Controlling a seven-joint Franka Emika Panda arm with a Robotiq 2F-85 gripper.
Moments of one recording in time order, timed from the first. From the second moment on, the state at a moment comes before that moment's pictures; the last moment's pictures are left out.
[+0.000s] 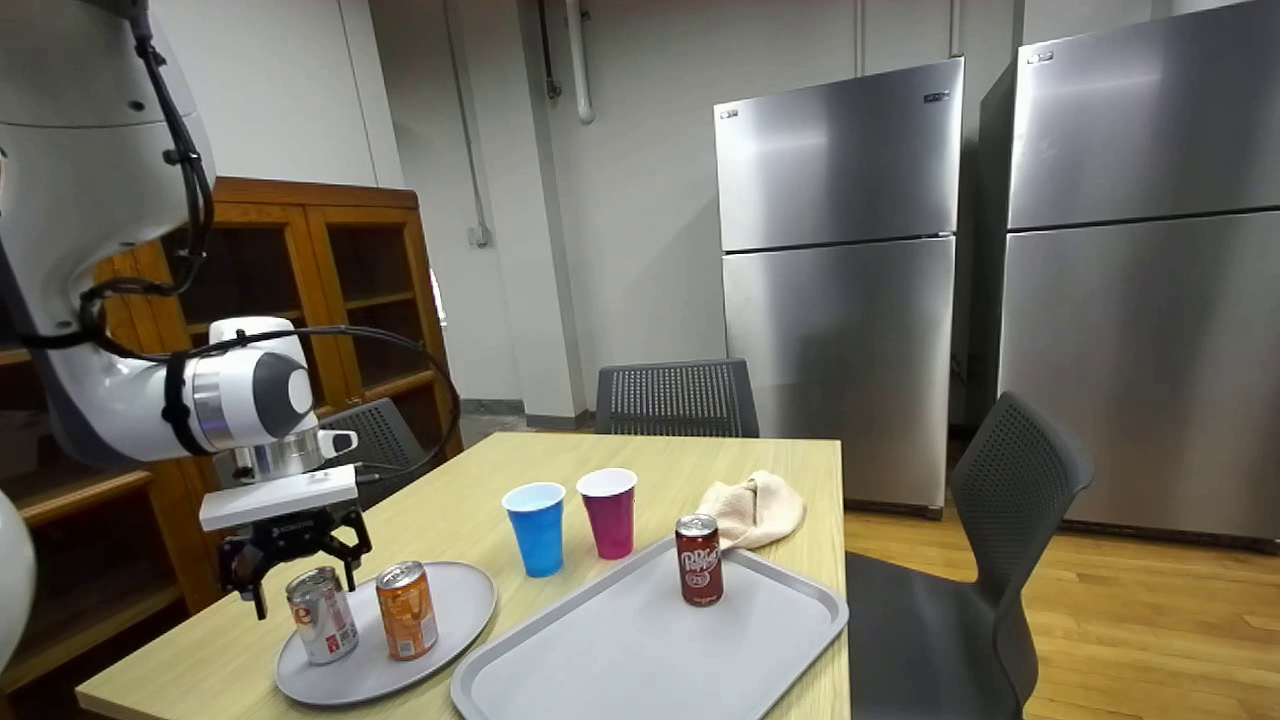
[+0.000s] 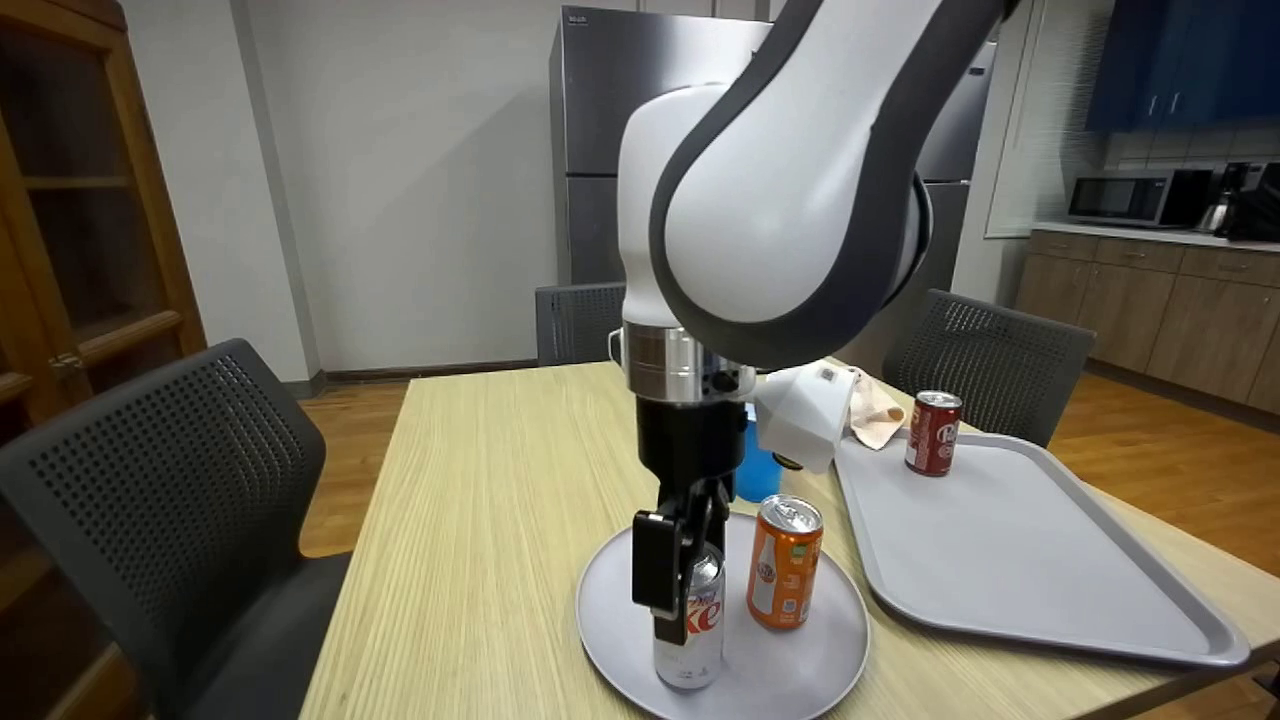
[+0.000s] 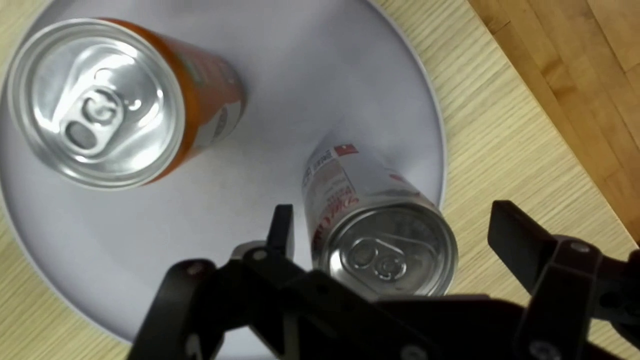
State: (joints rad) arm 0.28 0.31 0.28 -2.43 -0.14 2.65 -0.22
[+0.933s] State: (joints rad) arm 0.27 0.25 0.27 -2.41 -0.15 2.66 -0.22
